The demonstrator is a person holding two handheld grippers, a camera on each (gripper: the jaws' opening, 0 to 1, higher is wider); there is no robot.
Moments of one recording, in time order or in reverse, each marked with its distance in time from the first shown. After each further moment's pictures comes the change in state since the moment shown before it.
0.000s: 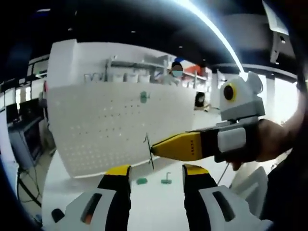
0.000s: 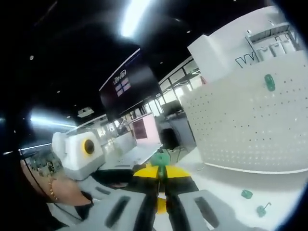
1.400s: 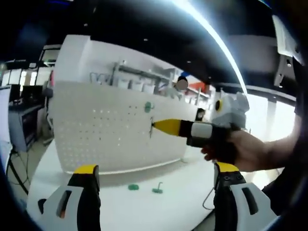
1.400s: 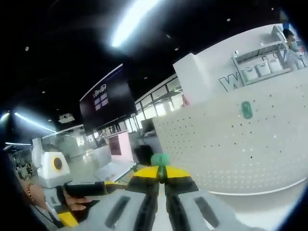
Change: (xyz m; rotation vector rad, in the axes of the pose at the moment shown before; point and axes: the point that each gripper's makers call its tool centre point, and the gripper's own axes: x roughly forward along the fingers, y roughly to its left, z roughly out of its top) left arm -0.007 0.002 0.013 -0.136 -0.092 -0.018; right arm -0.003 -0.069 0.053 -0.060 -0.163 -0.217
